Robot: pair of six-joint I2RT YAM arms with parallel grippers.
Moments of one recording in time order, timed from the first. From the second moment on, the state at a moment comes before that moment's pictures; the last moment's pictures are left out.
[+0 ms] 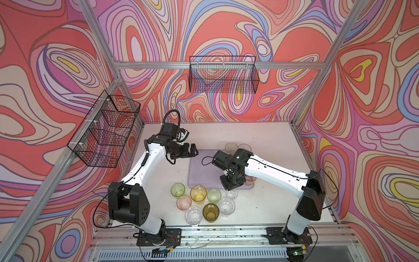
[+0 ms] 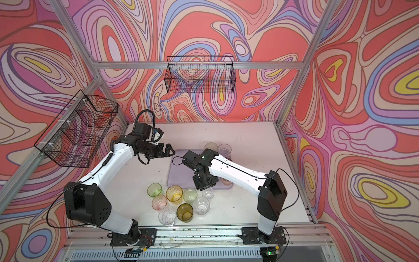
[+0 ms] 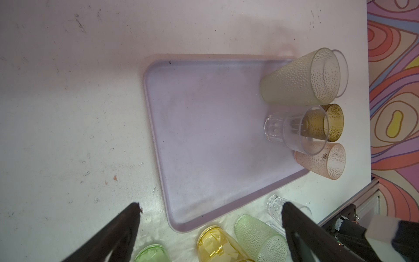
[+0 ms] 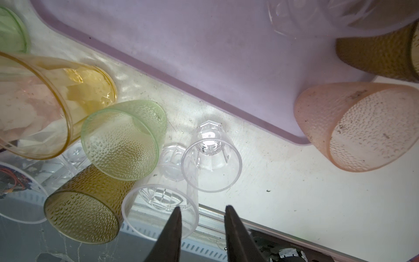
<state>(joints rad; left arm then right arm) -0.18 1.54 1.36 -0.91 0.39 -0.21 0.96 1.74 1.57 -1.32 -0.01 0.56</state>
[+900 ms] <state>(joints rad) -0.18 1.54 1.36 -0.91 0.39 -0.21 0.98 1.74 1.43 -1.17 -0.05 0.62</state>
